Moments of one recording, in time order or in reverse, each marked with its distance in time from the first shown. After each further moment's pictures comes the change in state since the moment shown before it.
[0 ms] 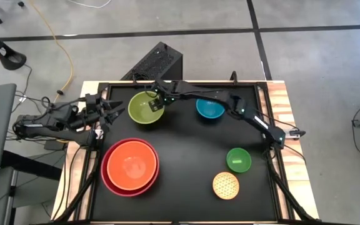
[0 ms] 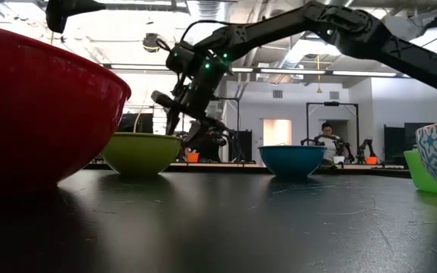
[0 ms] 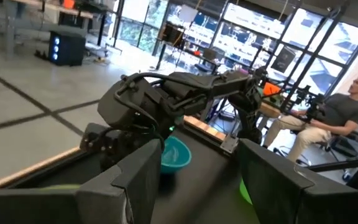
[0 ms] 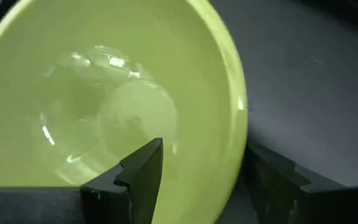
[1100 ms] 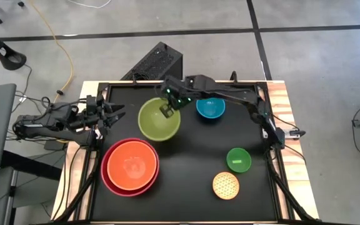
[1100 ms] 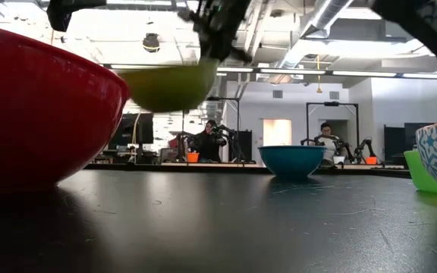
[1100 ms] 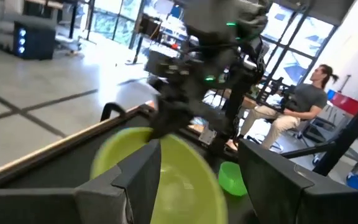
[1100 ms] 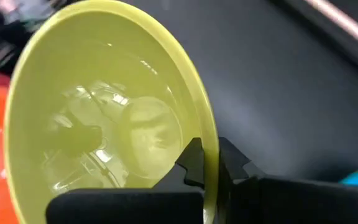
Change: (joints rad) left arm 0.000 -0.001 0.000 0.018 0.113 0.004; right arm 0.140 -0.355 0.000 -0.374 0.055 -0.064
